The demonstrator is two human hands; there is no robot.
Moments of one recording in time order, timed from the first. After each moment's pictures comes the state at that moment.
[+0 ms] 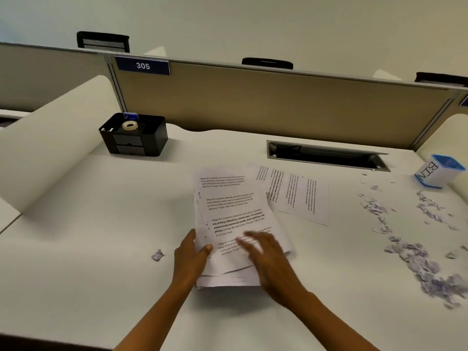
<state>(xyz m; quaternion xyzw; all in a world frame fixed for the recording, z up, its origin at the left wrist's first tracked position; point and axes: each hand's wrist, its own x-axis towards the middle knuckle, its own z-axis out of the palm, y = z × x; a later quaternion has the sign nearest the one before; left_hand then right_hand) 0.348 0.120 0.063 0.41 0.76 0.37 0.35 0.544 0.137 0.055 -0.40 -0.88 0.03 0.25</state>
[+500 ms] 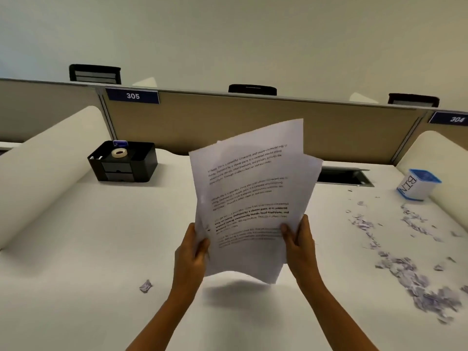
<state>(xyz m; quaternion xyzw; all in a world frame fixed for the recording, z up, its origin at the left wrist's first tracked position) 0.367 0.135 0.117 0.53 0.58 0.56 0.27 0.570 0.177 0.133 -0.53 -0.53 0.40 0.54</state>
